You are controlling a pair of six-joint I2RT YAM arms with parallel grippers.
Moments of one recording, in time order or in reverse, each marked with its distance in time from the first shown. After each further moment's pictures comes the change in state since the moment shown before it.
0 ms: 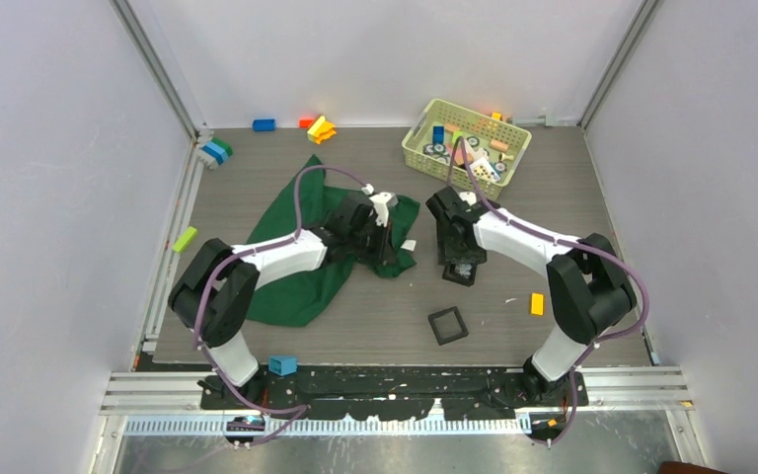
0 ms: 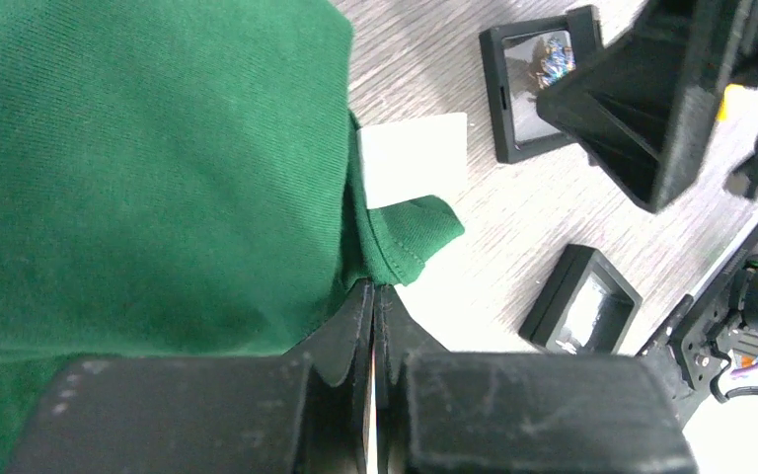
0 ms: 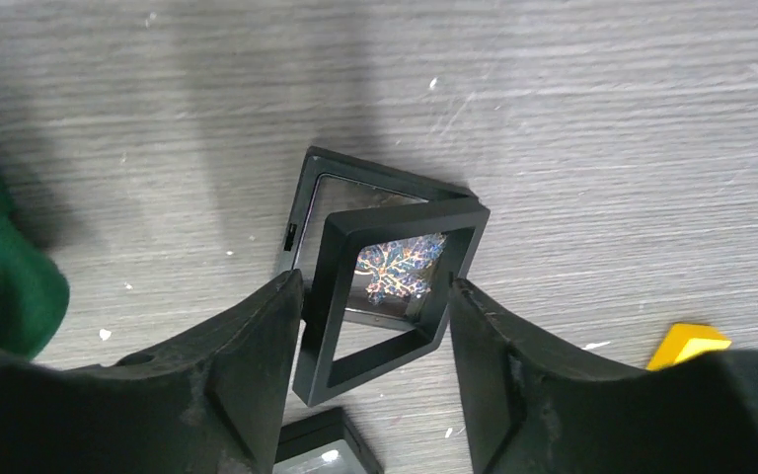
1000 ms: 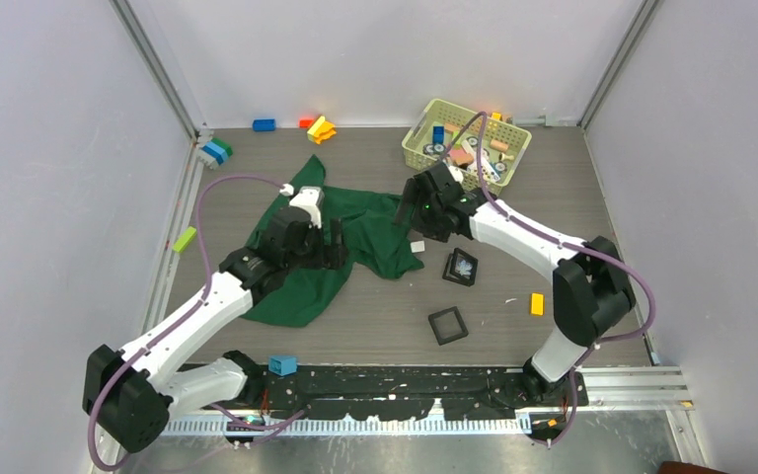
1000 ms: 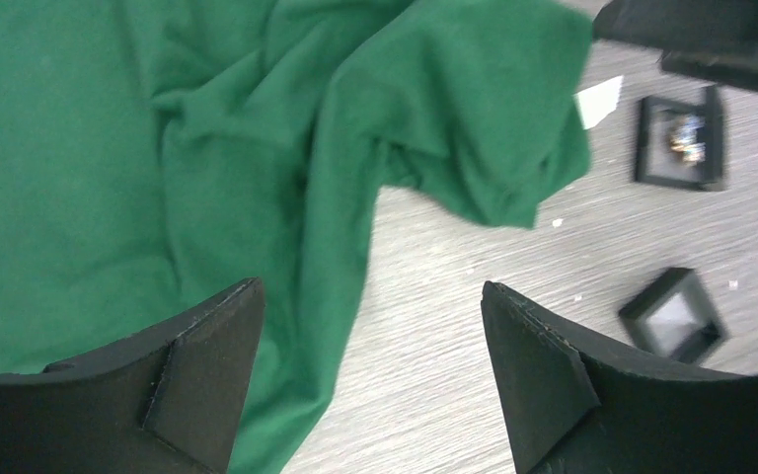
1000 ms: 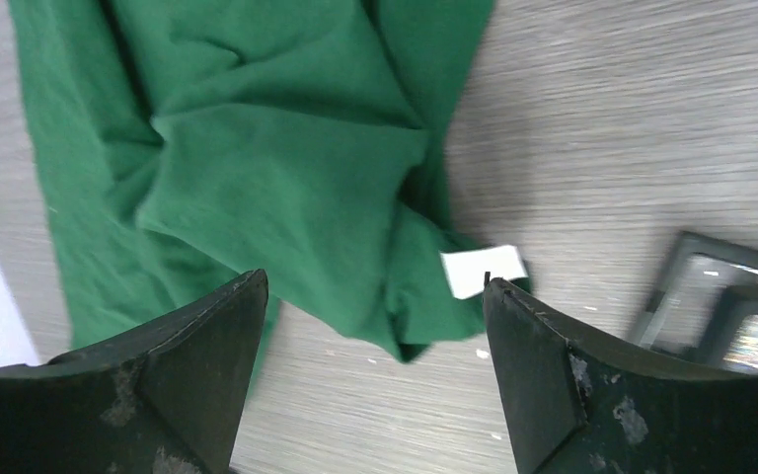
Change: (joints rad) left arm 0.084 -0.636 -0.184 -0.307 -0.393 -0.011; right arm 0.025 -0.028 0.140 0.230 -0.224 0.301
